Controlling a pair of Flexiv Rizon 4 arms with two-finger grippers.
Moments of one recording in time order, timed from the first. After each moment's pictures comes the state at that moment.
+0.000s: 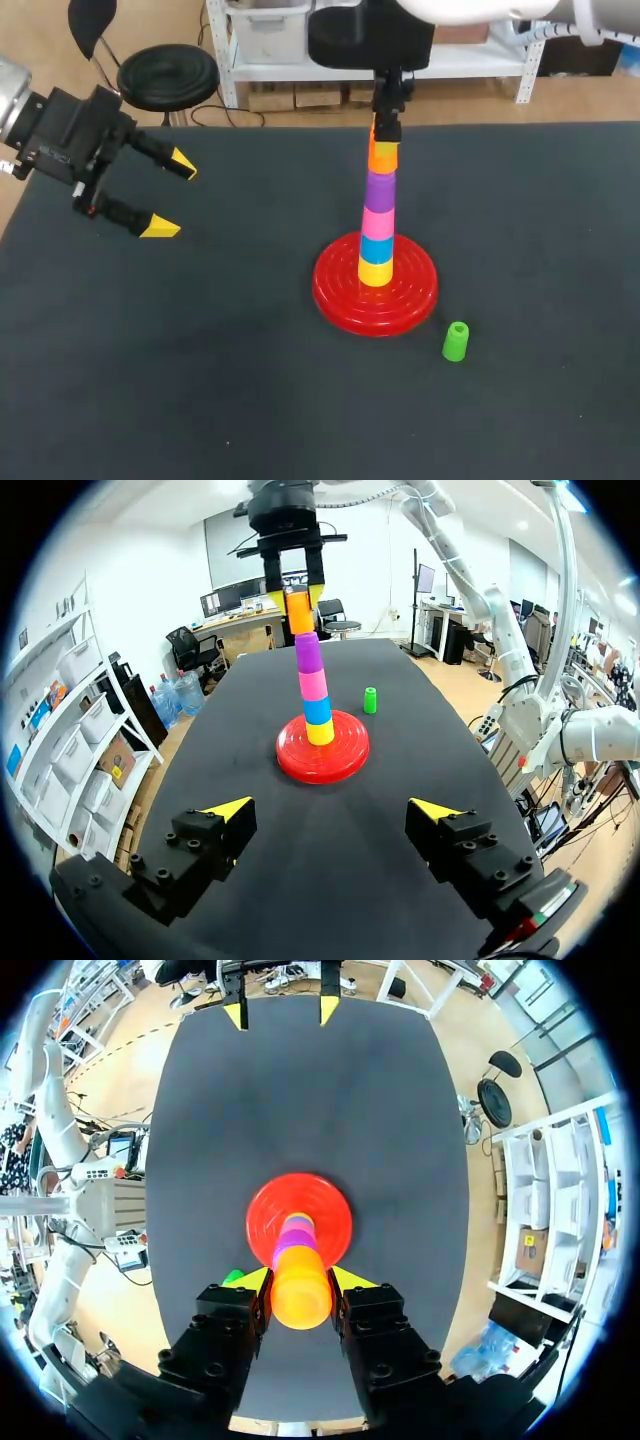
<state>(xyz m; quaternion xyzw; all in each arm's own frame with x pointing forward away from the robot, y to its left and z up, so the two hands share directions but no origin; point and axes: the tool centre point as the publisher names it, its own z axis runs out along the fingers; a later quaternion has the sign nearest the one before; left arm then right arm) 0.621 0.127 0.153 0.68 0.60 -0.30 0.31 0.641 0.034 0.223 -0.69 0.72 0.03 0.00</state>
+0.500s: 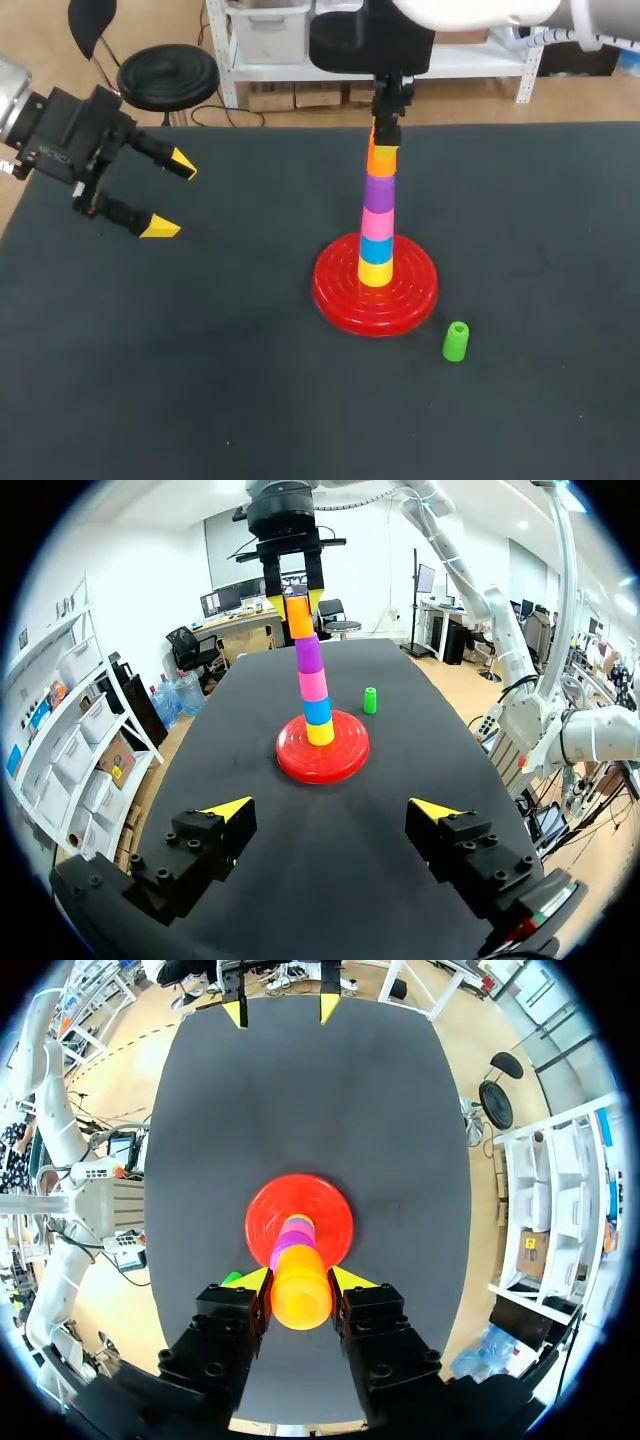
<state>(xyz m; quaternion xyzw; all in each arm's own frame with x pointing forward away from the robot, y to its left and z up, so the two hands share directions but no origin) 0.621 0.127 0.154 0.68 0.60 -0.30 0.31 0.640 0.036 0.216 -0.70 0.72 0.03 0.00</state>
